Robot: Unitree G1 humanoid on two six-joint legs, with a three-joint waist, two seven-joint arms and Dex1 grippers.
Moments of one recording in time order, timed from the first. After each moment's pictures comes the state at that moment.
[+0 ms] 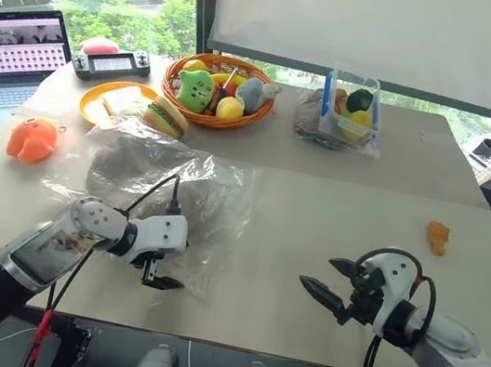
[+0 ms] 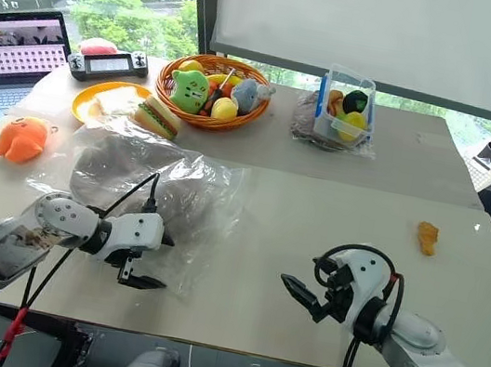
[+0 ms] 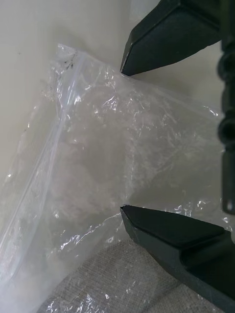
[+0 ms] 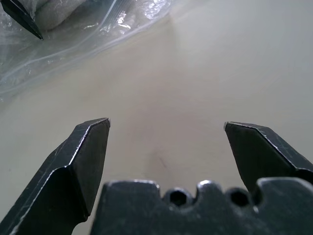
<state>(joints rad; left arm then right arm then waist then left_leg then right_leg) -0.38 0.96 -0.39 -0.29 -0.17 0.53 -1.08 0.08 -0.66 -0.13 -0.56 0.55 0.74 0.60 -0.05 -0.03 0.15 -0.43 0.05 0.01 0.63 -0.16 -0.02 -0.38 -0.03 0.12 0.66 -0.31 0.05</state>
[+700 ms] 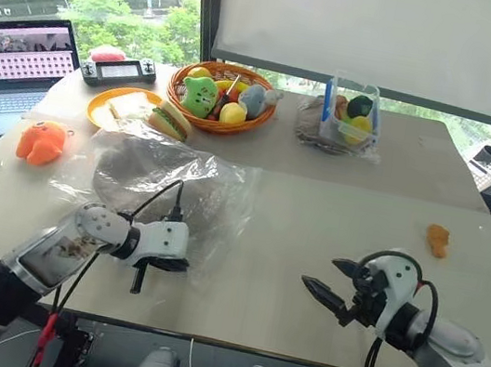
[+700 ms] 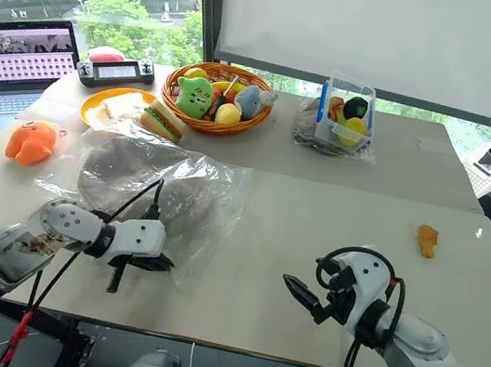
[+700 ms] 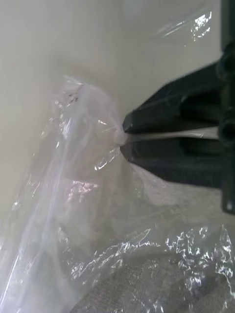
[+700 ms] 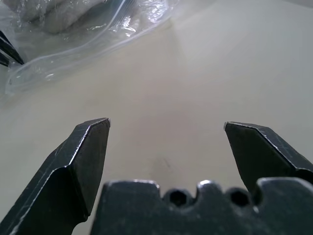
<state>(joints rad) -0.37 0.92 -0.40 -0.21 -0.11 0.39 -1.10 0.11 -0.66 -0.16 -0.60 0.57 0.74 0.58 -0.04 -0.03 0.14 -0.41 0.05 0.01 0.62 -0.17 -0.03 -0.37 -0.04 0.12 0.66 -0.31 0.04</state>
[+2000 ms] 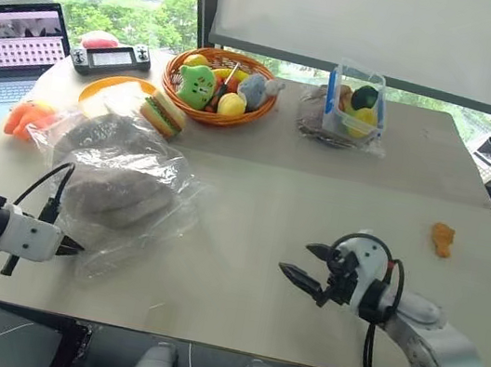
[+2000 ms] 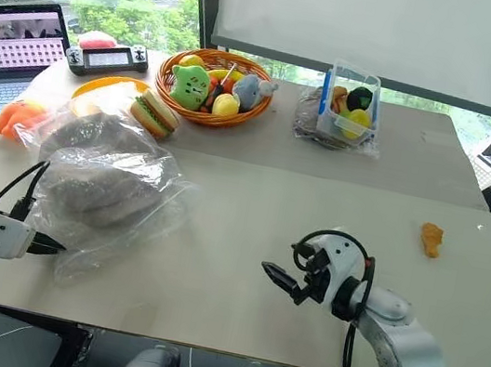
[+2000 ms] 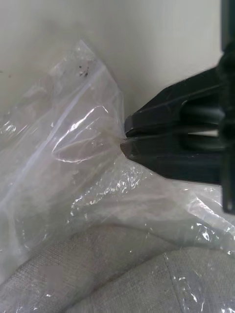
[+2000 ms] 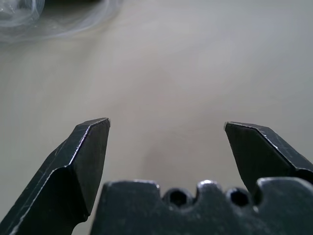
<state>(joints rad) -0.22 1.14 -0.02 0.54 -0.09 -0.72 -1.36 -0.10 -0.59 0.03 -0.42 0.48 0.67 0.66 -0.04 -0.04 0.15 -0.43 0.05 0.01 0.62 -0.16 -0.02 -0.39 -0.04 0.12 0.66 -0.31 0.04</state>
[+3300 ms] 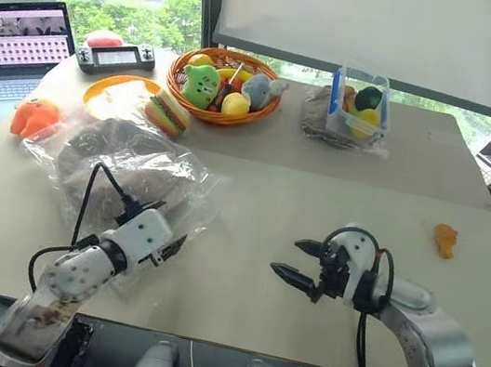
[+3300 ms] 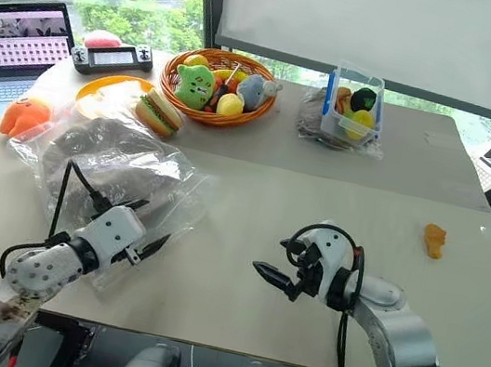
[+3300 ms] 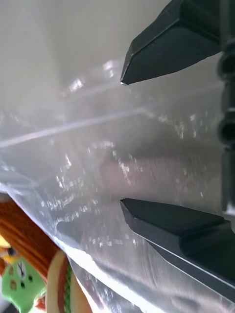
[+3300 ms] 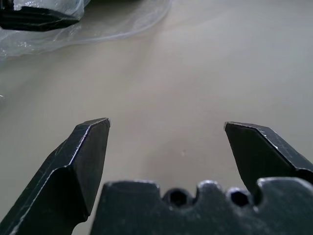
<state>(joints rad) 0.04 0.61 -0.11 -0.53 0.15 0.42 -0.29 -0.17 -0.60 0.06 -0.39 0.46 0.69 0.75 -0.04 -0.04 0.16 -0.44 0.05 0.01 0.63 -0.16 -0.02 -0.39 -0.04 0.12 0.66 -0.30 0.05</state>
